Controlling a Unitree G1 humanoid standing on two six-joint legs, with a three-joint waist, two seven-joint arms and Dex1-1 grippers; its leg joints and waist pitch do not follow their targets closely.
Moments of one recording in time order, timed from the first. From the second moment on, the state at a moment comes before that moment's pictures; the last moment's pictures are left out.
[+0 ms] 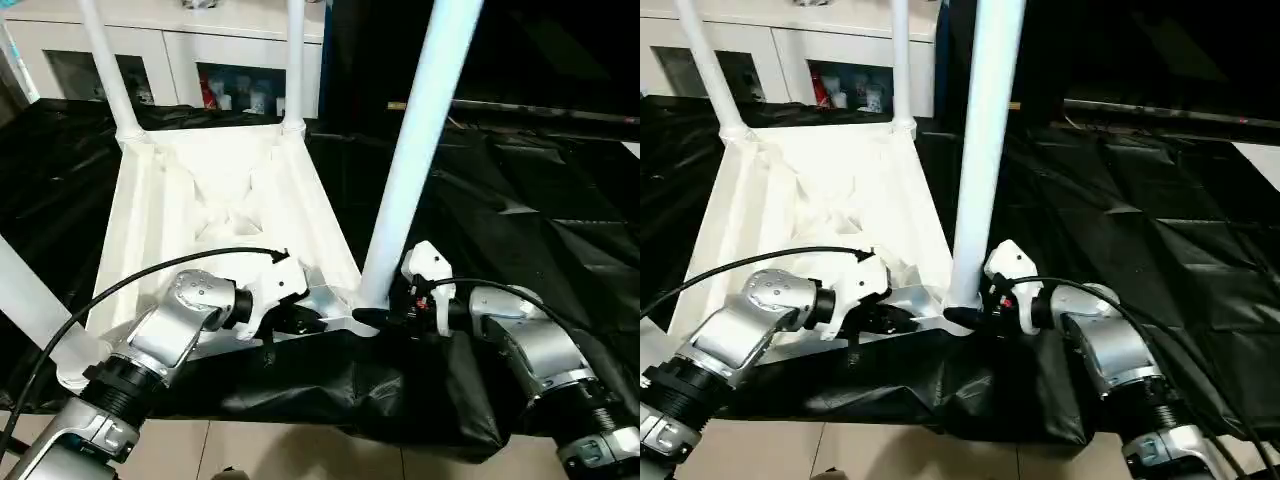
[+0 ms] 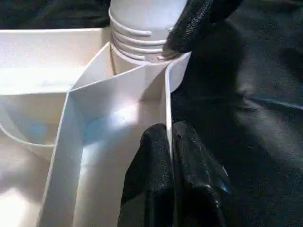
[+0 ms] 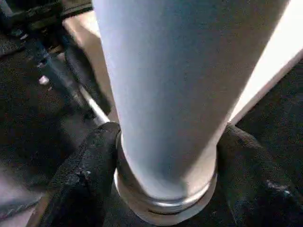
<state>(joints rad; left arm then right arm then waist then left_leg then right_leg) -0.49 0.42 -0.38 0.33 -0.06 0.30 -1.05 -0.41 -0.34 0.20 0.39 0.16 0.21 0.94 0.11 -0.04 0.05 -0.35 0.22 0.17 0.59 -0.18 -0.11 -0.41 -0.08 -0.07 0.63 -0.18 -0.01</state>
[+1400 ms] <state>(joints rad) -0.54 0.42 -0.31 0.43 -0.06 0.25 -1.15 -0.46 -0.35 0.22 0.43 0.12 0.17 1.00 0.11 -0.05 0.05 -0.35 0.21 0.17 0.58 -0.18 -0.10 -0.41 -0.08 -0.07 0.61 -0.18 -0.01</state>
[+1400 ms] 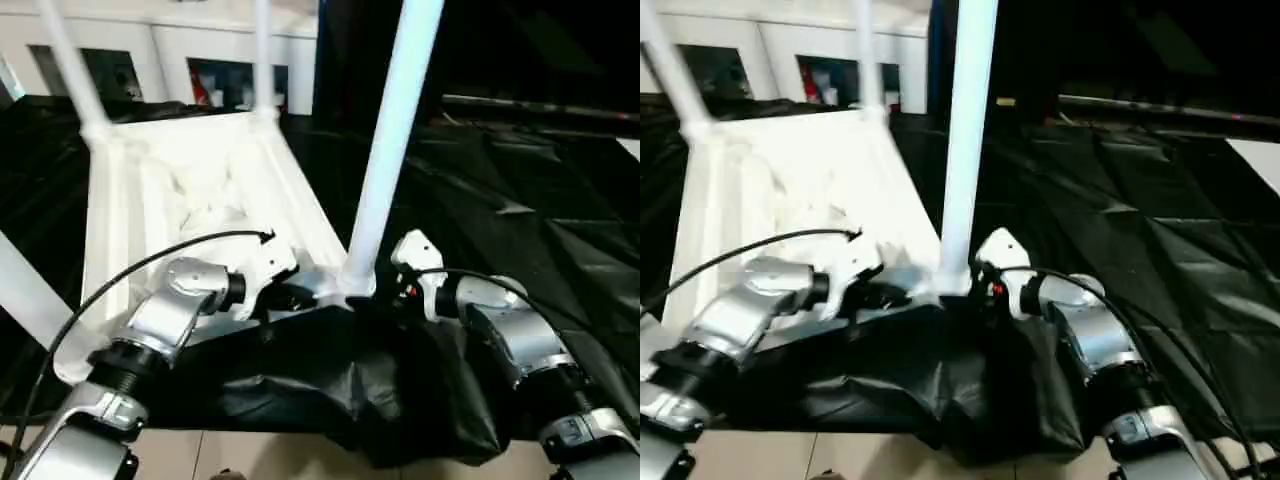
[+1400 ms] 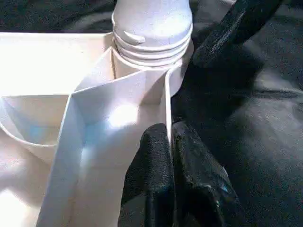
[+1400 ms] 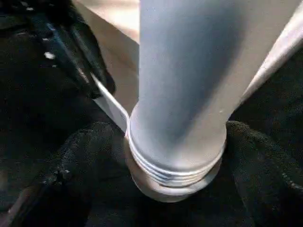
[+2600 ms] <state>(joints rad) -0.63 0.15 -0.29 0.57 0.08 0.33 -0.72 -0.55 -0.02 0.01 0.66 0.07 0.19 0.30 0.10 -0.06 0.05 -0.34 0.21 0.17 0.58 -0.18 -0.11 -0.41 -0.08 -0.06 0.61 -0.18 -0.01</state>
